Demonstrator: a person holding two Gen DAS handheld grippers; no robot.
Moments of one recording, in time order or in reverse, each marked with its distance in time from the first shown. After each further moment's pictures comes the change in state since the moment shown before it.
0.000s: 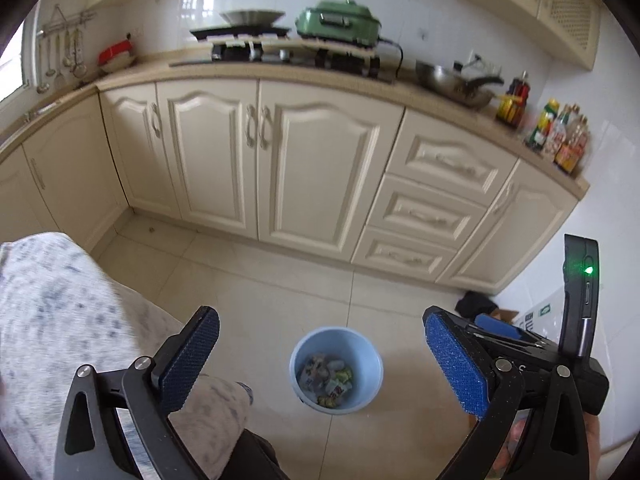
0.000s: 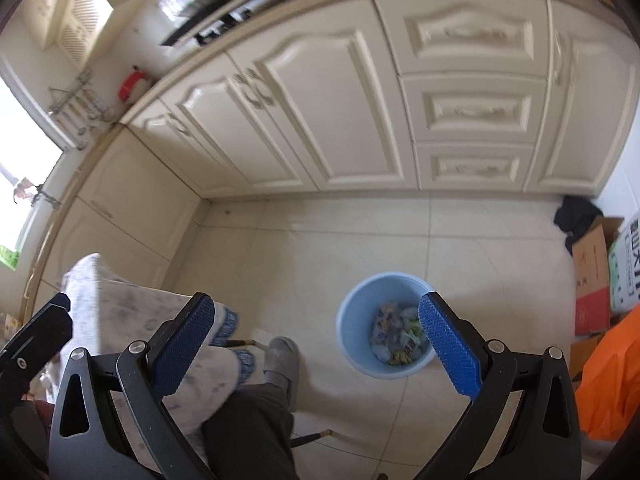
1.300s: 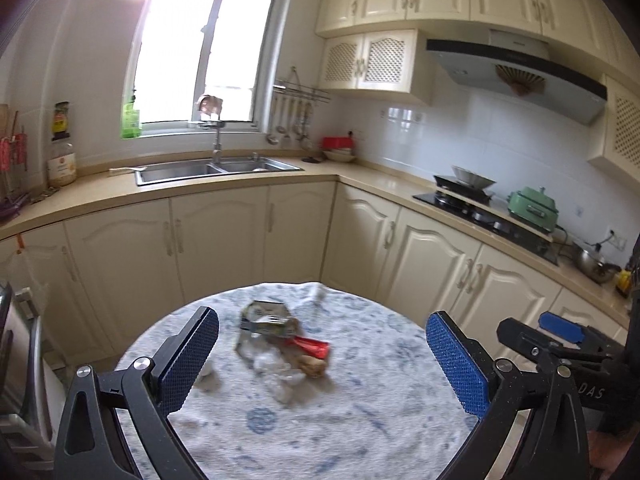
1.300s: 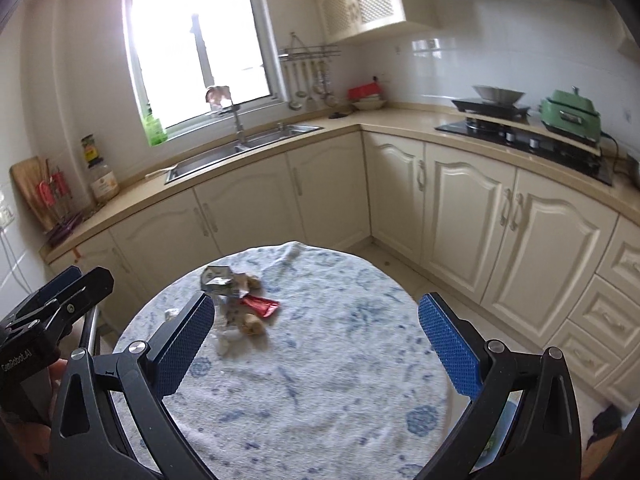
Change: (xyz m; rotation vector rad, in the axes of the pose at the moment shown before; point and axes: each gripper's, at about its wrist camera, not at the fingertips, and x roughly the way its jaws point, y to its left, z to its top) left arm -0.425 0.165 -0.236 -0.359 -0.440 0.510; right arm -0.117 0.386 -0.099 -0.663 -0.179 0.385
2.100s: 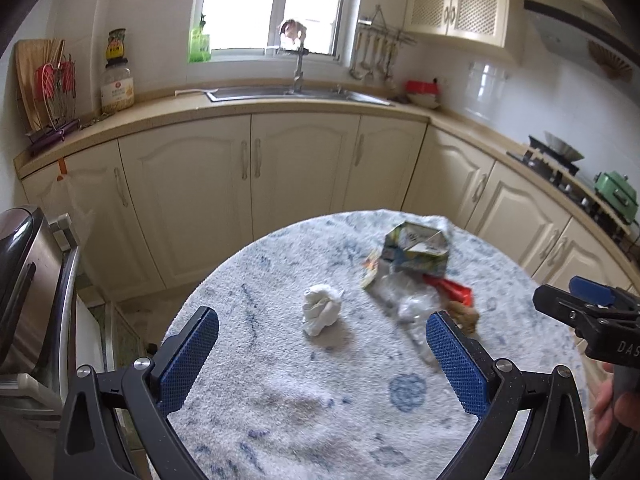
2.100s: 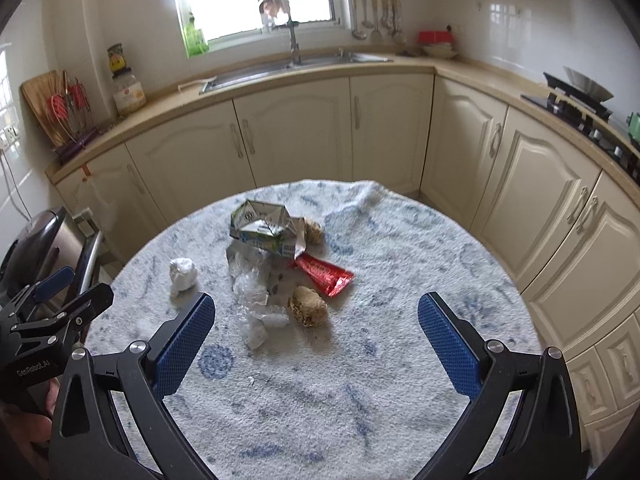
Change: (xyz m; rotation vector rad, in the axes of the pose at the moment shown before) left arm 0.127 0.101 -0.007 -0.114 0.225 0.197; right arm 0.154 0.079 -0.027 -0.167 0.260 0.095
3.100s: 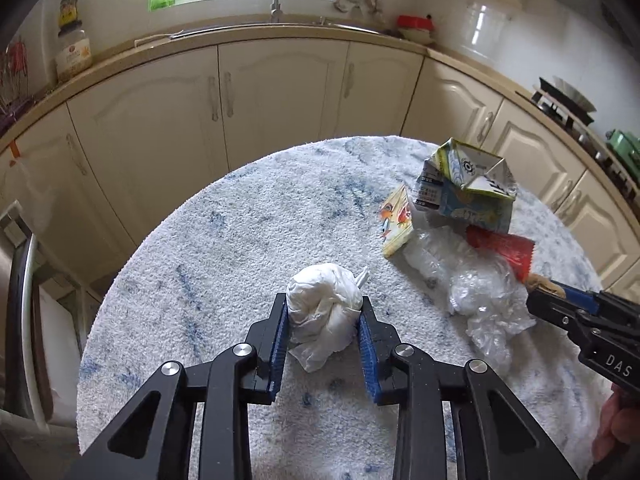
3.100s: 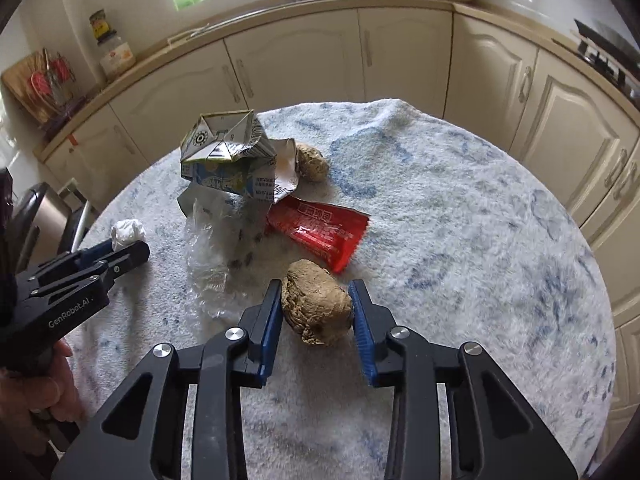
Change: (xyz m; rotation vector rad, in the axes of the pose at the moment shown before) left arm 0.169 -0.004 0.036 0.039 0.205 -0.045; right arm 0.096 -0.013 -0.018 0.041 0.169 0.057
